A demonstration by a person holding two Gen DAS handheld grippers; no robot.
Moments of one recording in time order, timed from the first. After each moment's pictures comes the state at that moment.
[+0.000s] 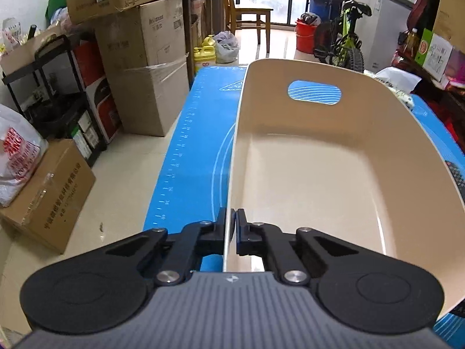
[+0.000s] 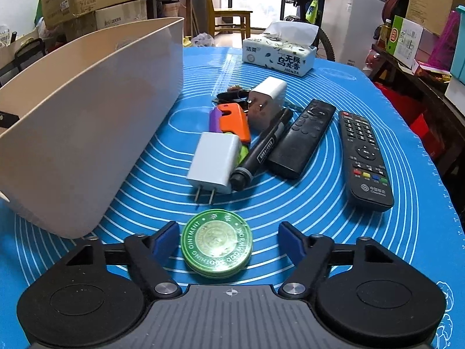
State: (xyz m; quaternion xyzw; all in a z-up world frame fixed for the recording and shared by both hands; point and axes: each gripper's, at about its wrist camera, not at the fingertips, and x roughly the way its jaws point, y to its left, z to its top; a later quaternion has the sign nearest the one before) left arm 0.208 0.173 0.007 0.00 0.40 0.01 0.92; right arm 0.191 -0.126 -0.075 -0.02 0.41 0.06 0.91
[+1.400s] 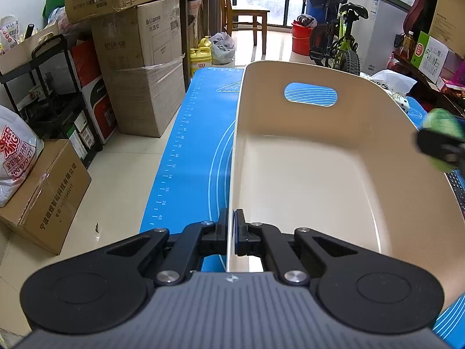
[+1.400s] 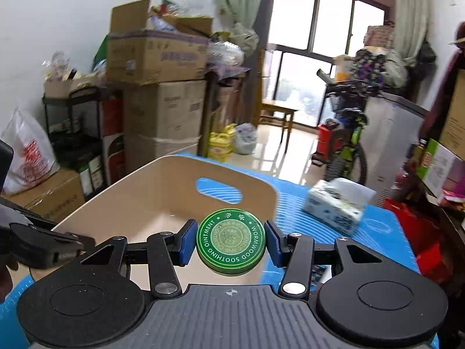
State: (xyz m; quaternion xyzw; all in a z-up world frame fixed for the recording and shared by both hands) left arm 0.207 0.174 0.008 0.00 0.40 0.01 0.92; right arm 0.226 -0.018 0.051 -0.10 0.24 0.14 0.96
